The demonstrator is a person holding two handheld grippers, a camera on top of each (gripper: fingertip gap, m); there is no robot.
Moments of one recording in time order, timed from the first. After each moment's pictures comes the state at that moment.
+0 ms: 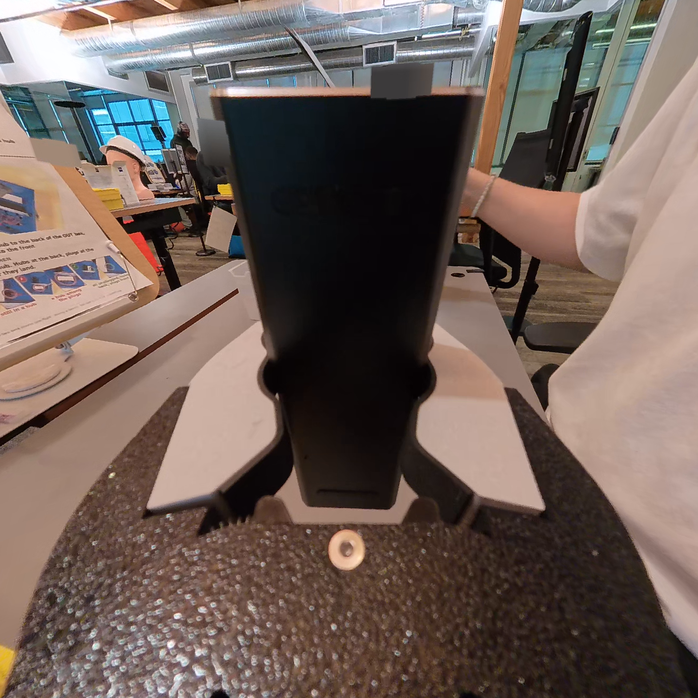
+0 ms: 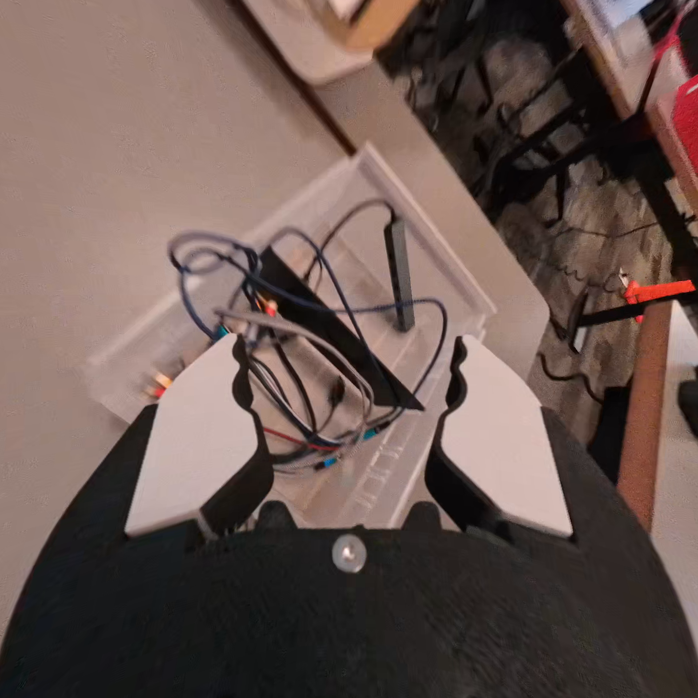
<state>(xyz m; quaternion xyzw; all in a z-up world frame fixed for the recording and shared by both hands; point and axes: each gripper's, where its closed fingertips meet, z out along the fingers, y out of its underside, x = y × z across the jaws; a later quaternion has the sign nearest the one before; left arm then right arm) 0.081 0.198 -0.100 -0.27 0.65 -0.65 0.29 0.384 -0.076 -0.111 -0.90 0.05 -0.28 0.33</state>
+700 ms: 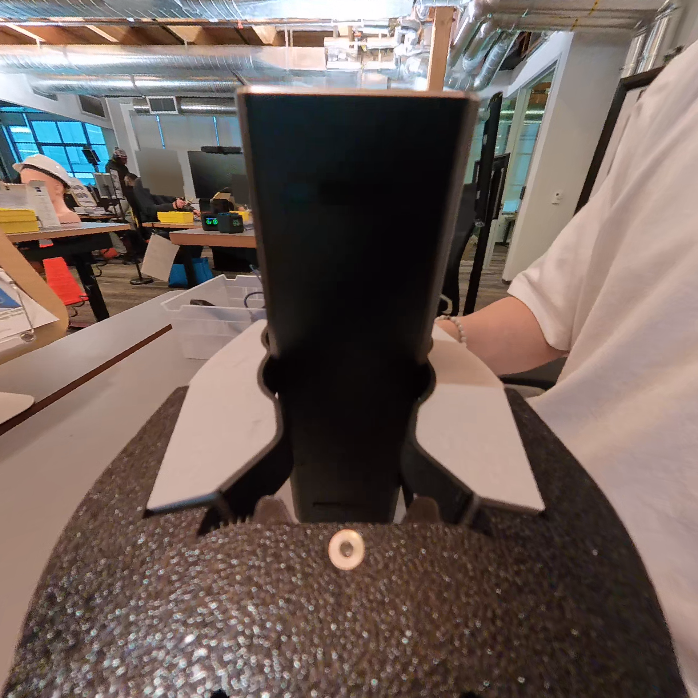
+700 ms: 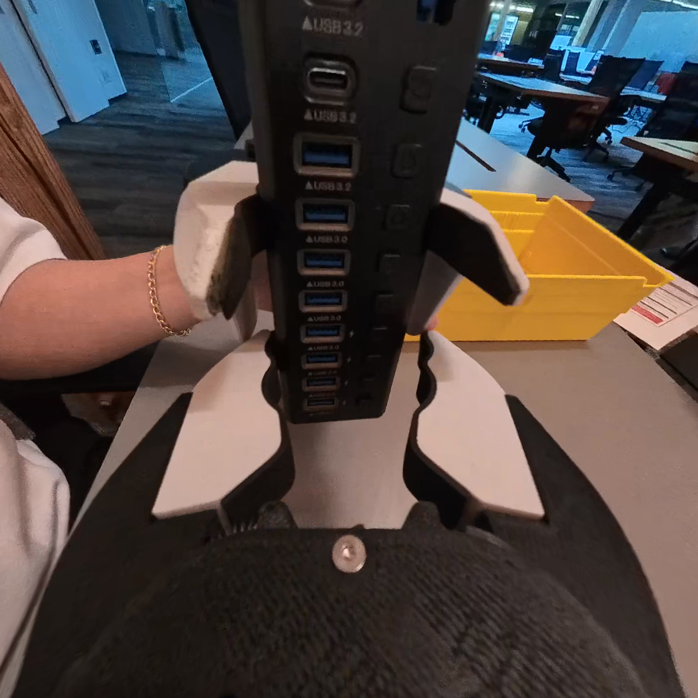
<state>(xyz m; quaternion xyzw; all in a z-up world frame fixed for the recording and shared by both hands) 0.088 0.154 -0.089 -0.22 0.62 -0.71 0.23 0.059 0.207 -0.146 -0.76 -0.22 0.11 0.60</state>
